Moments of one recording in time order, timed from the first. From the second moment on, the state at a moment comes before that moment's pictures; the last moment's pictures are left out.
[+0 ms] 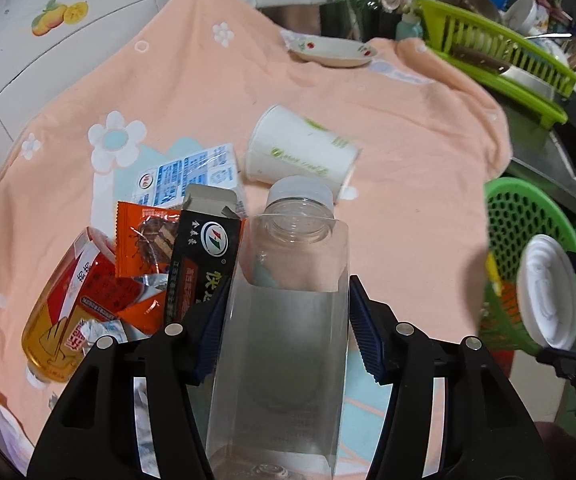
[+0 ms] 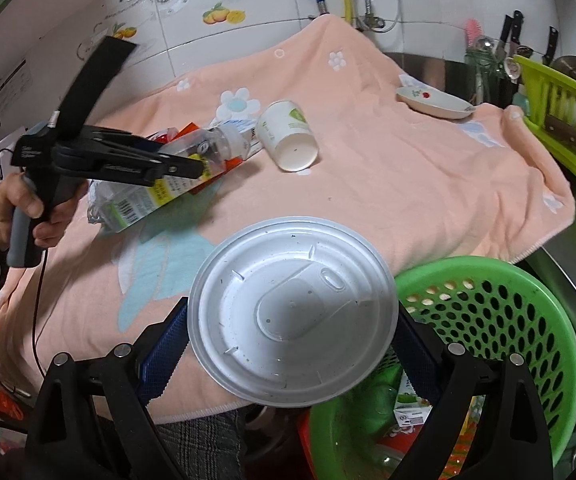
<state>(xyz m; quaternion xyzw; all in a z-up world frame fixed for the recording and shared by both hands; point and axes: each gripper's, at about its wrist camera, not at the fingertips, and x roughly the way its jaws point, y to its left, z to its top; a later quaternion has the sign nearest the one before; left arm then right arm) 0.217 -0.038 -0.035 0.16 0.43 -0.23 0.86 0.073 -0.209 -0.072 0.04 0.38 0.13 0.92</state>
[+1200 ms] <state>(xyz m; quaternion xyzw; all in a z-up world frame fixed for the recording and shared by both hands) 0.132 -0.168 -0.001 0.16 0.38 -0.38 0.83 -0.004 -0.329 -0.097 0.09 0.39 -0.02 0.92</state>
